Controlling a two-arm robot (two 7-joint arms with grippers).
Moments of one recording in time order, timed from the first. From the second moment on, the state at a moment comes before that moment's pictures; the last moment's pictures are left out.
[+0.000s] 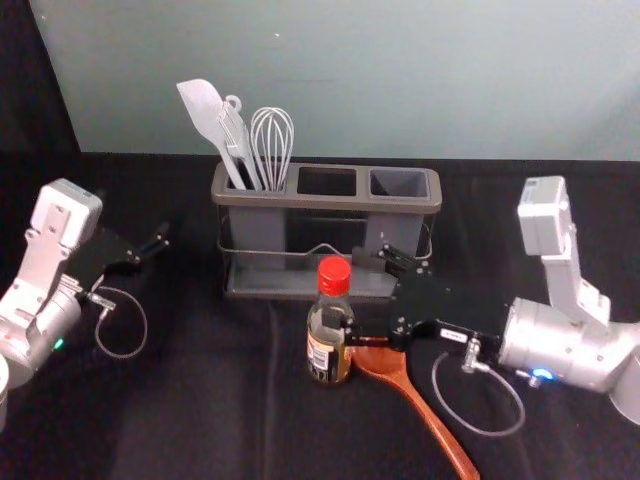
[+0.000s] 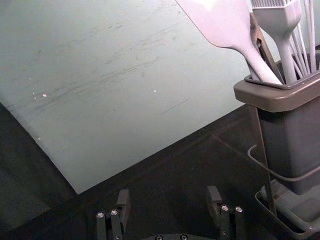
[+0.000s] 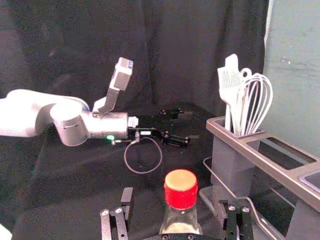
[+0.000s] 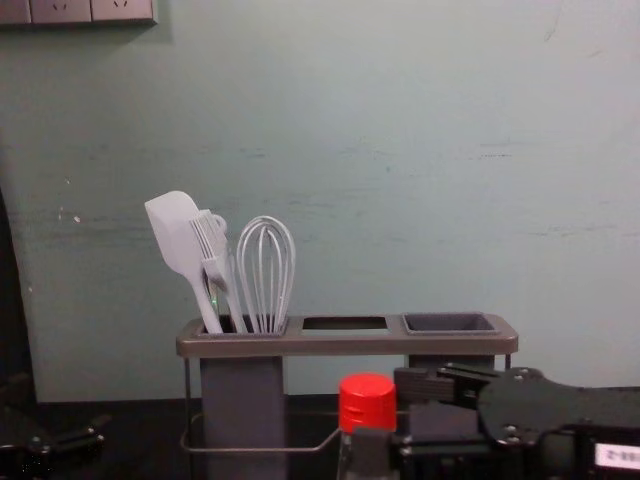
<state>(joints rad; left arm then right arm) -0.20 0.60 0.45 -1.41 -0.25 -0.12 0.03 0.28 0.60 -0.55 -1.59 0.57 -0.02 0.72</state>
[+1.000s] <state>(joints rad) -0.20 0.60 0.45 -1.41 -0.25 -0.12 0.03 0.35 0.53 -0.59 -1.50 0.56 -0.03 0.73</state>
